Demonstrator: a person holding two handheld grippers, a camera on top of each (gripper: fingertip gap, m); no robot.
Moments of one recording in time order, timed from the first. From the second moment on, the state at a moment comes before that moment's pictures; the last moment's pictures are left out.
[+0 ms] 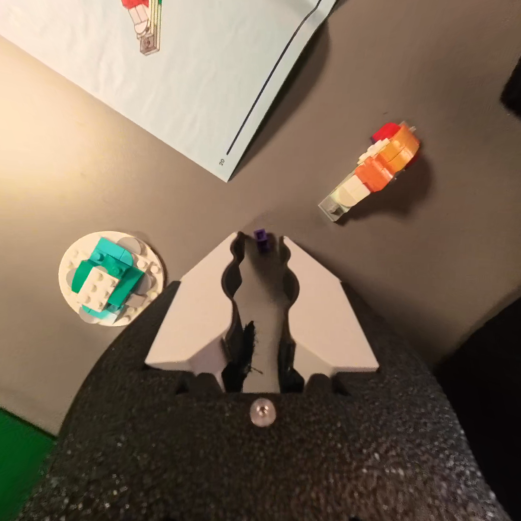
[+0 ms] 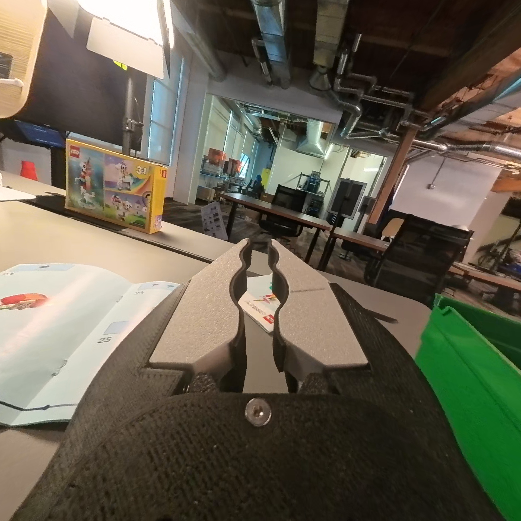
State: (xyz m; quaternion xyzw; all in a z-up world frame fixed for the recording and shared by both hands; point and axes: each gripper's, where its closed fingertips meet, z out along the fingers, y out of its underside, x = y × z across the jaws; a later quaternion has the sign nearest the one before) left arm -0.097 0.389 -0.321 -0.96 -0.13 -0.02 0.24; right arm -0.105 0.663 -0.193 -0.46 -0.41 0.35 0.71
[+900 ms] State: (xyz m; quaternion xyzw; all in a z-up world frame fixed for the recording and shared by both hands) left arm -0.386 0.253 -0.291 -0.96 -0.13 0.05 0.25; right arm -0.114 0.652 -0.202 -0.43 -0.46 0.27 0.73
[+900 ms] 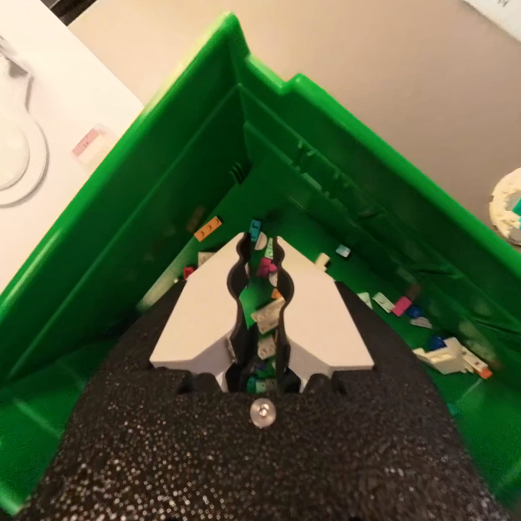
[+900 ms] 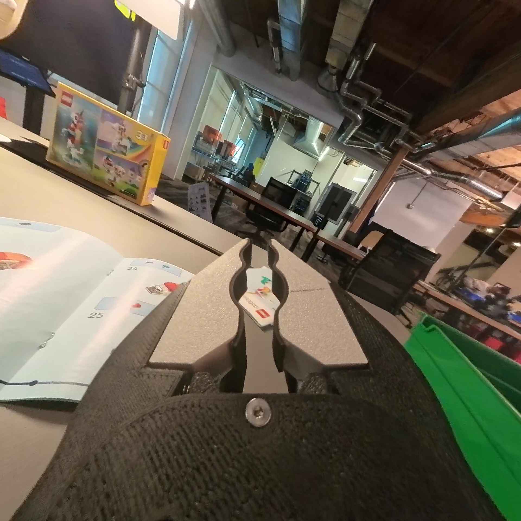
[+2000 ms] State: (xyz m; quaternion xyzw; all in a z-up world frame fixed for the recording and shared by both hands) left arm -0.401 0.257 -0.248 -0.93 -0.12 0.19 0.30; right arm -0.121 0.642 -0.207 -0.42 -0.49 0.26 0.72
